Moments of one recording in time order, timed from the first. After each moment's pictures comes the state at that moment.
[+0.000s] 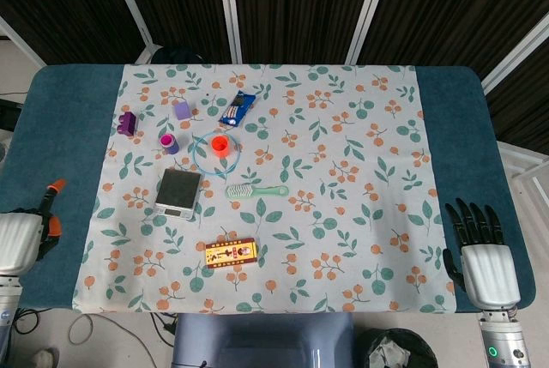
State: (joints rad) left arm -0.17 -1.17 -0.08 -1.58 1.50 1.43 0.16; right arm 0.05 -1.21 0.07 -1.73 -1.59 1.57 -0.35
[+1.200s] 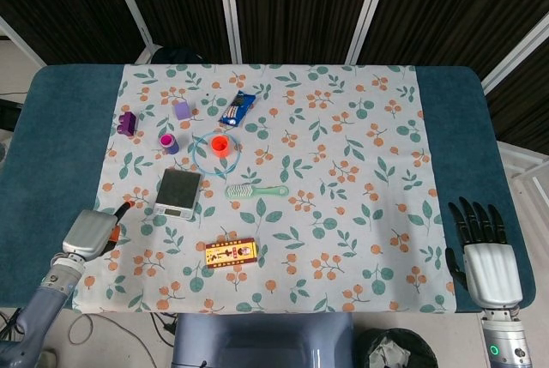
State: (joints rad) left arm -0.39 -1.30 -0.04 -1.50 1.29 0.98 0.36; right arm 0.05 -1.21 0.08 -1.73 -1.58 1.57 -0.34
